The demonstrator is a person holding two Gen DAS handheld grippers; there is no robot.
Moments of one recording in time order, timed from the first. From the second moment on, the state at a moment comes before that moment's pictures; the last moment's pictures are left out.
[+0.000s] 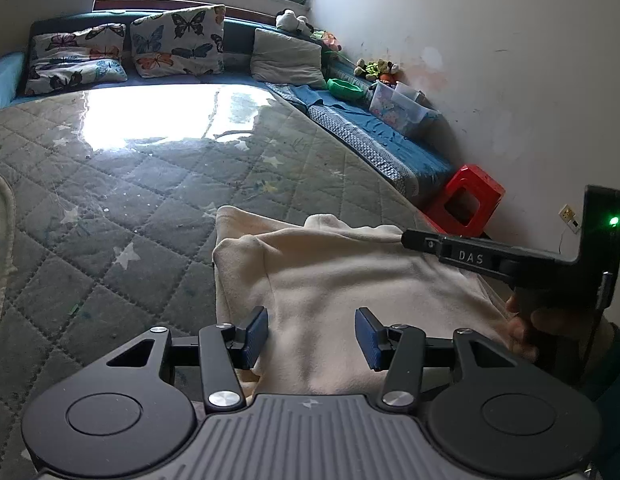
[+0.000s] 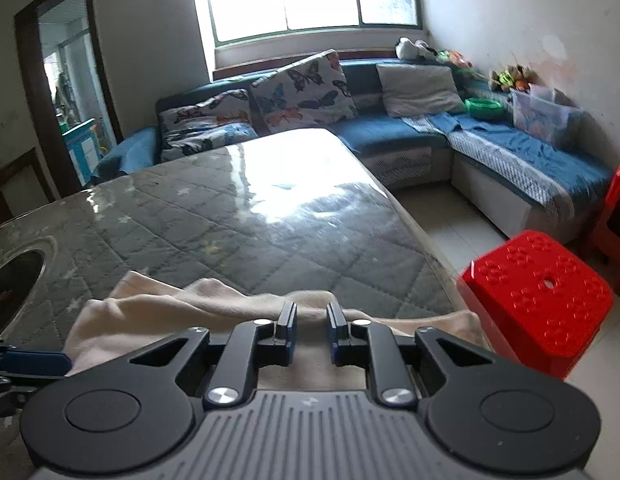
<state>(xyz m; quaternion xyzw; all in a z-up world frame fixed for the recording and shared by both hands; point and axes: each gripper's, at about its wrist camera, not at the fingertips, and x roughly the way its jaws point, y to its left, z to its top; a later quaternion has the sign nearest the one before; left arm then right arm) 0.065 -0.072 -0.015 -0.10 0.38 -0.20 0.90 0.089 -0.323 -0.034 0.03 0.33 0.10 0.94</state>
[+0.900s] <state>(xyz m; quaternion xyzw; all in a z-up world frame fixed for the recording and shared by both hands) 0.053 -0.048 -0.030 -0.08 0.39 -0.17 0.90 0.113 -0.238 -0.042 -0.03 0.34 0.17 0.92</state>
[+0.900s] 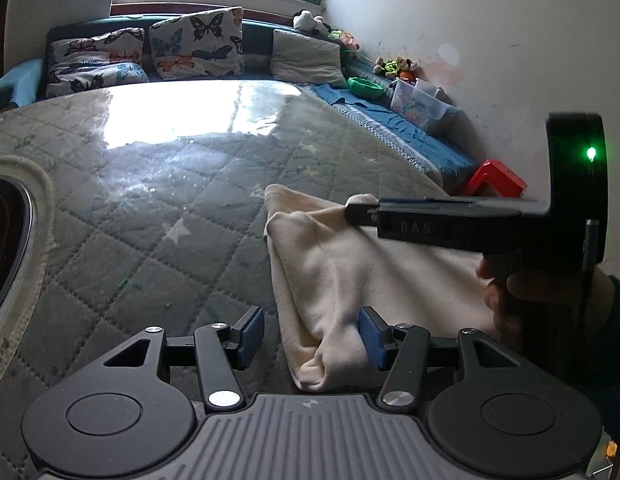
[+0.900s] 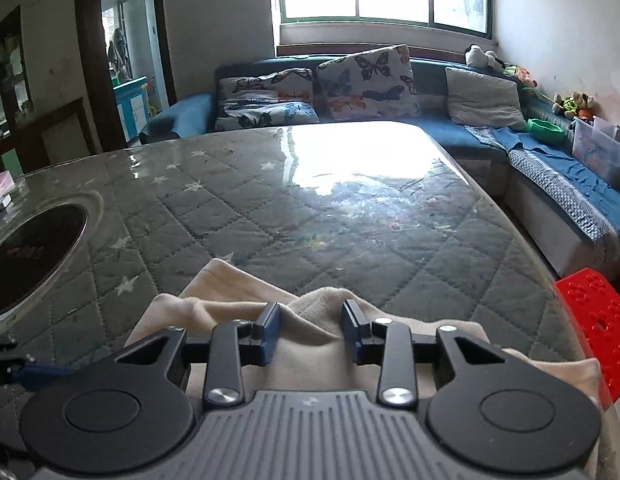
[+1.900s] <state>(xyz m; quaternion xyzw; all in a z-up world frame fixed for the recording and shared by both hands) 0.043 -0.033 -0.033 -0.08 0.38 -0.15 0.91 0.006 -0.286 -0.040 -0.06 0.31 0.15 0.94</state>
